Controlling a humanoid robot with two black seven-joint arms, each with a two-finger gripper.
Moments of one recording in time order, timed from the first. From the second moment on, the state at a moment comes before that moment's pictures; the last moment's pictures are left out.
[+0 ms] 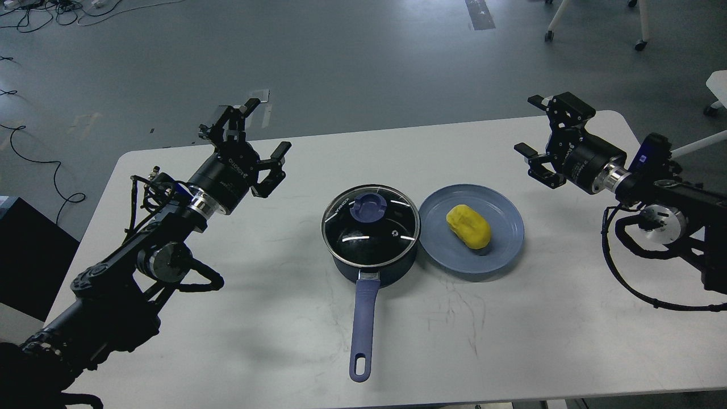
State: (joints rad) left arm -0.69 0.34 -0.64 -0.81 0.26 -0.44 -0.42; right arm 0.81 -0.47 0.19 0.70 -0.07 0.40 0.49
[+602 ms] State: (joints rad) left arm -0.80 0.43 -0.64 -0.84 0.31 -0.46 -0.47; right arm 0.81 -0.48 0.18 0.70 -0.07 0.40 0.49
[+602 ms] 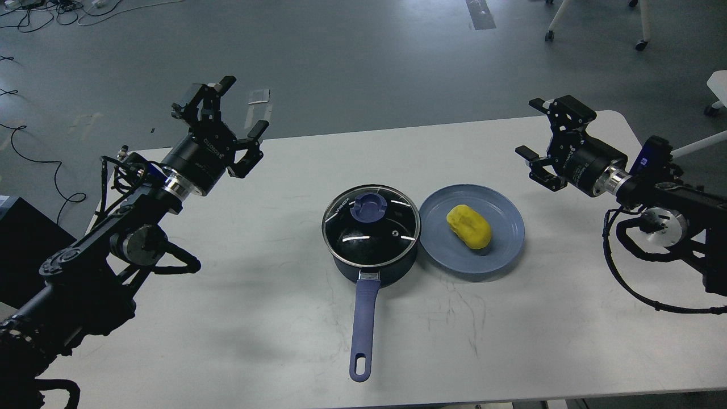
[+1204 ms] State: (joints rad) left arm -0.99 0.61 -0.56 -1.39 1.62 -0.46 -0.49; right arm 0.81 -0.48 0.18 0.70 -0.07 0.40 0.49
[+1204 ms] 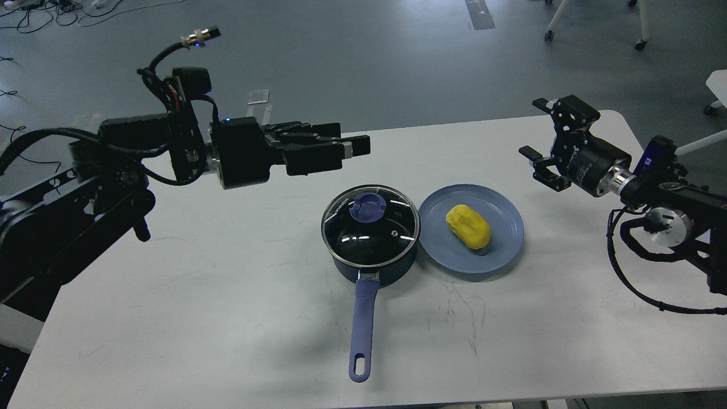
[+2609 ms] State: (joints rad) left arm -1.02 0.34 -0.31 -1.07 2.05 -0.34 -0.49; right arm 0.81 -0.49 0.17 0.70 -0.07 0.40 0.49
